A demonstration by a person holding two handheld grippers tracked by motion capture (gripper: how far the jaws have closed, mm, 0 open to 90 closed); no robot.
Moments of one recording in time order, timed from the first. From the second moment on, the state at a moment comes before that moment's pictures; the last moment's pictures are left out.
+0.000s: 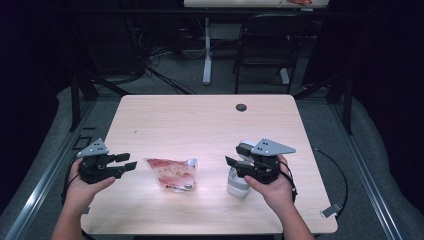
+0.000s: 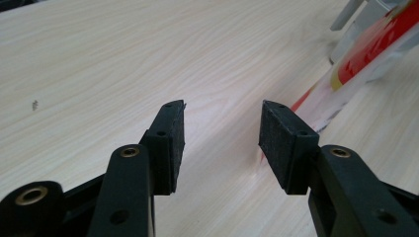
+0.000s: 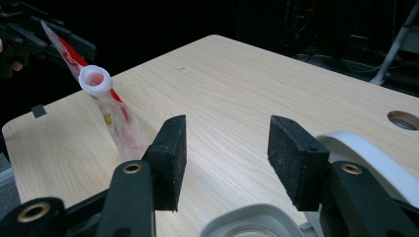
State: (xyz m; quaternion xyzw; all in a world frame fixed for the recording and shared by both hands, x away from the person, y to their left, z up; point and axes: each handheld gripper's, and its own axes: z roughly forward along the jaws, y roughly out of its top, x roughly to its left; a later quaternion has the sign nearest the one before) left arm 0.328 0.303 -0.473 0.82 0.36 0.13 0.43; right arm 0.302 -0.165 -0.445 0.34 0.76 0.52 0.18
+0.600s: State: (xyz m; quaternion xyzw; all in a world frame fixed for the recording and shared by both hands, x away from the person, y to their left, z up) left arm 0.332 0.293 -0.481 0.83 0.37 0.14 0.39; right arm 0.317 -0.183 -0.440 0.38 0.76 0.49 0.20
